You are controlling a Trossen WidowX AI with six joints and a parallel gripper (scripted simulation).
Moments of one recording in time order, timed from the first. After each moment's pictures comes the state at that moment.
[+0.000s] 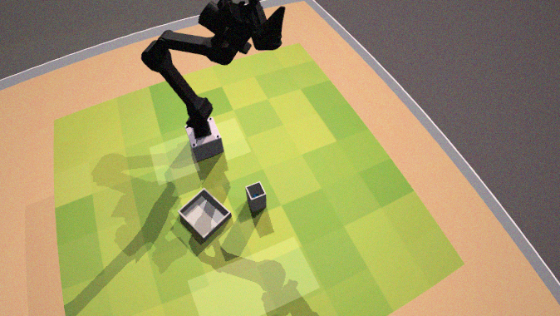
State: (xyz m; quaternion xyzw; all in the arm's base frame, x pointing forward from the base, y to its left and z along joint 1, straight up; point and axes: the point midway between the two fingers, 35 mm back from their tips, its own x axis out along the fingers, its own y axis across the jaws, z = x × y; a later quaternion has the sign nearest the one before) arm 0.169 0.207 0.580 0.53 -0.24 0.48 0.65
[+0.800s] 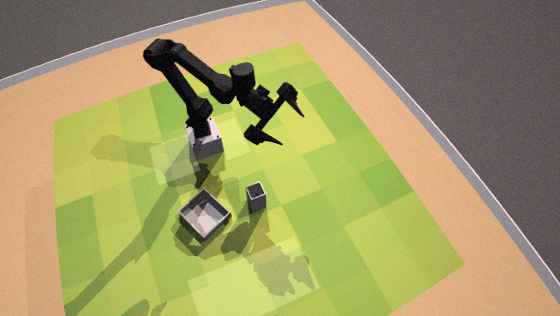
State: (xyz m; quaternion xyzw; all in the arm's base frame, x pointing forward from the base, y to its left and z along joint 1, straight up) arm 0.270 0.222 0.275 0.27 0.02 0.22 0.94
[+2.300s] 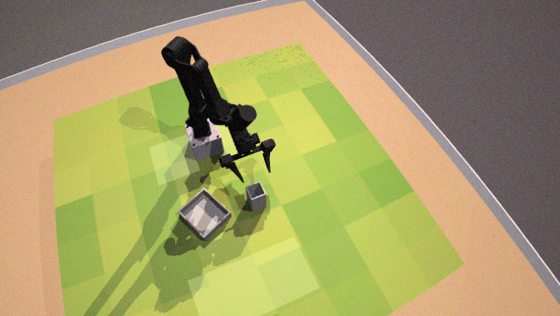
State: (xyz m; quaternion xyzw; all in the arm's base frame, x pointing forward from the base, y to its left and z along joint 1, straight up) arm 0.247 0.136 0.051 0.00 0.20 0.06 0.98
